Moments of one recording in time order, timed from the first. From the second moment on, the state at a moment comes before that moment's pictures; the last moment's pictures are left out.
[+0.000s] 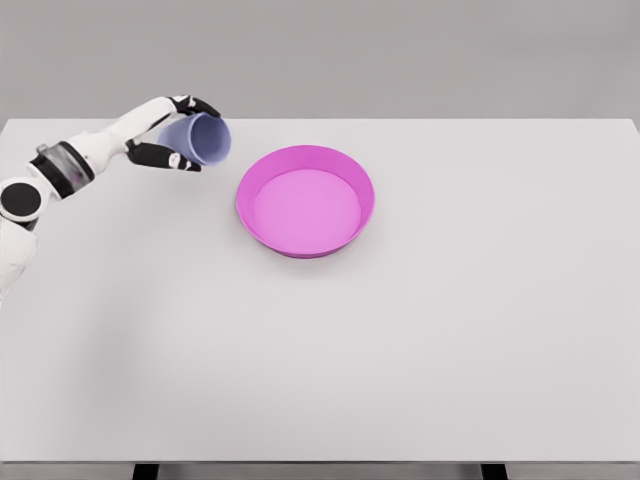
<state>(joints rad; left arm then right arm) -0.79 0.45 -0.52 -0.78 -0.07 -0.61 -0.40 -0.03 0.00 -0.07 0.15 0.07 -0.19 0.17</state>
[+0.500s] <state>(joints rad) -0.77 0.39 -0.59 -0.88 0.08 -0.61 -0.40 -0.03 0.00 -0.07 0.15 0.07 -0.19 0.17</state>
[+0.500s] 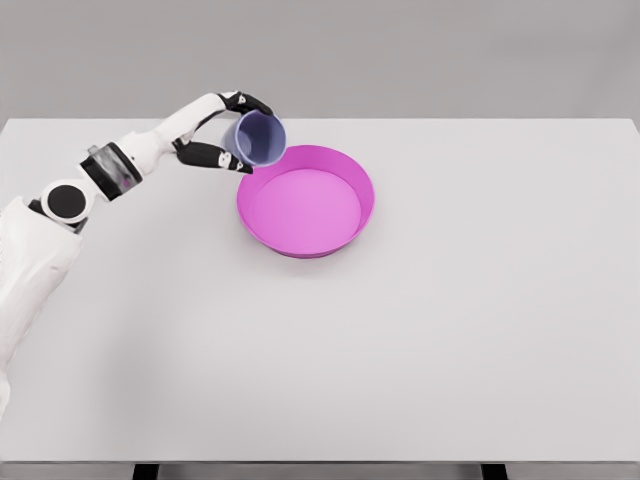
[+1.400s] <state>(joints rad) -0.71 0.26 -0.68 -0.90 0.21 -0.61 -0.40 -0.03 0.00 -0.07 0.15 0.07 -0.19 0.17</state>
